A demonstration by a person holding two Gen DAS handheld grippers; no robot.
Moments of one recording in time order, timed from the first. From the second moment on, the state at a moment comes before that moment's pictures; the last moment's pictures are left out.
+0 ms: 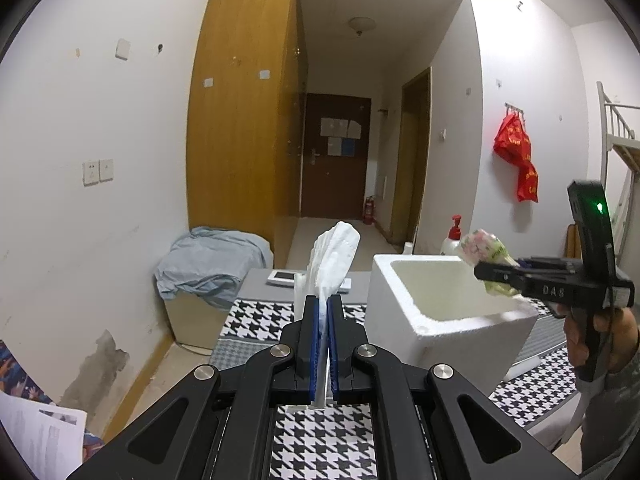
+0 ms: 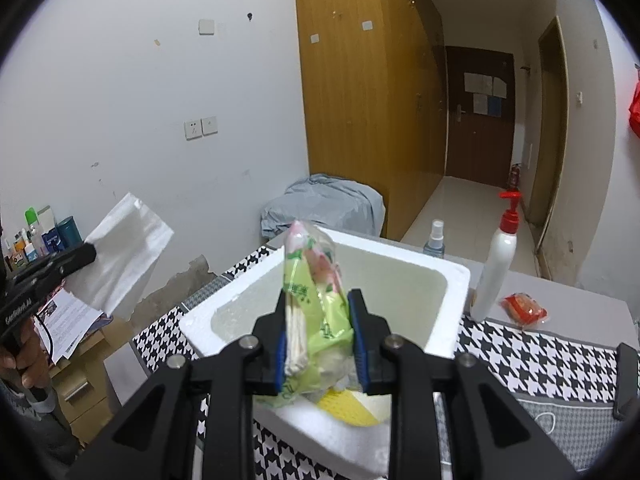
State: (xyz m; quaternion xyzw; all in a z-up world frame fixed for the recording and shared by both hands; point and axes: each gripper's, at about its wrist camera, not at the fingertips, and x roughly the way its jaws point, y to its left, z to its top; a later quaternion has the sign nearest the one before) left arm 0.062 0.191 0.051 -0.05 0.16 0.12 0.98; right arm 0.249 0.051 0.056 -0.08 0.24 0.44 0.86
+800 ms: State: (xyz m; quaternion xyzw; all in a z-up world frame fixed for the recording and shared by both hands) left arm 0.058 0.200 0.053 -0.06 0.16 0.14 0.98; right arm 0.261 0.077 0.049 -0.11 0.25 0.41 0.87
